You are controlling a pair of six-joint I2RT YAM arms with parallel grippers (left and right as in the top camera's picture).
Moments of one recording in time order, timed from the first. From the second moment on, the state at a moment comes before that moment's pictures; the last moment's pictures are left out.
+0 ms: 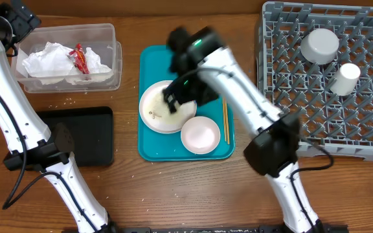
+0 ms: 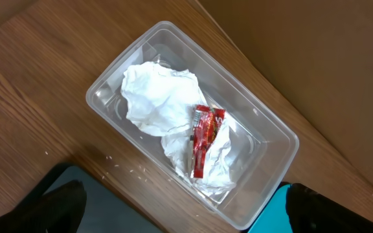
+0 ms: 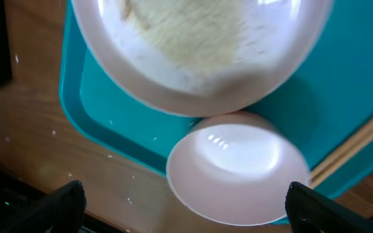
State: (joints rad) left arm 0.37 2.35 3.13 -1.69 -0.02 -0.46; right arm 0.65 2.37 2.42 -1.64 -0.22 0.20
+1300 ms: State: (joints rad) left arm 0.37 2.35 3.13 -1.69 -0.02 -0.46; right arm 0.81 2.17 1.73 -1.31 -0.08 0.15
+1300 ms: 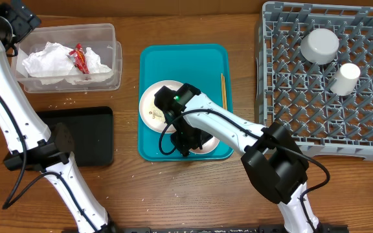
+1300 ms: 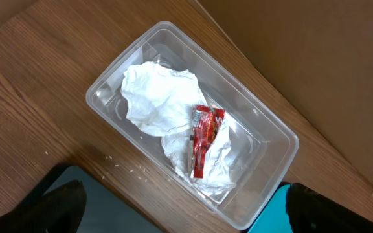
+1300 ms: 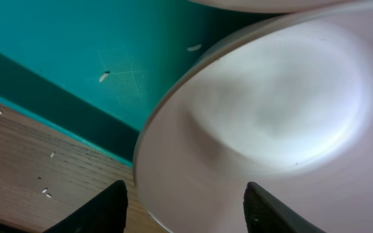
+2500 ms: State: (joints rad) left arm 0.37 2.35 3.13 -1.69 -0.02 -0.46; right arm 0.88 2.17 1.78 -1.30 -0.04 0.15
